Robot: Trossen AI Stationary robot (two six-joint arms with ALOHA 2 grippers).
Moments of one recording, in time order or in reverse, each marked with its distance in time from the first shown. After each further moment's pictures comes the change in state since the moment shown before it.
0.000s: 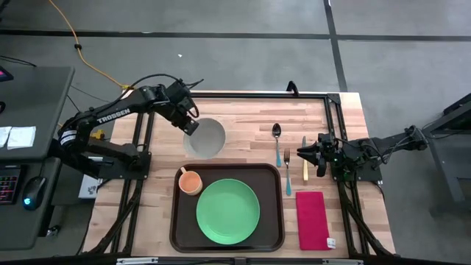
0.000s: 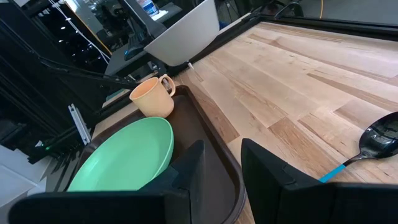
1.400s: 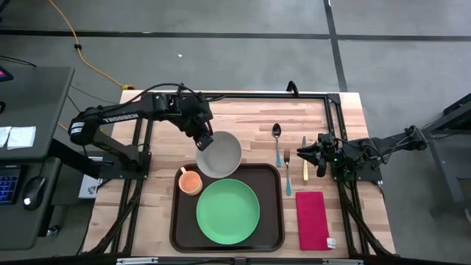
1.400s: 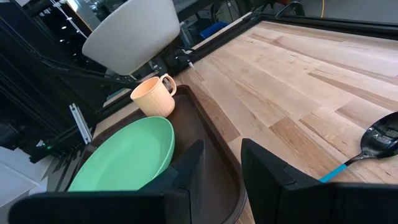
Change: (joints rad) left arm -0.327 0.152 0.291 -0.046 -0.079 -0.107; right arm 0.000 0.000 0.000 0.000 -0.004 0.001
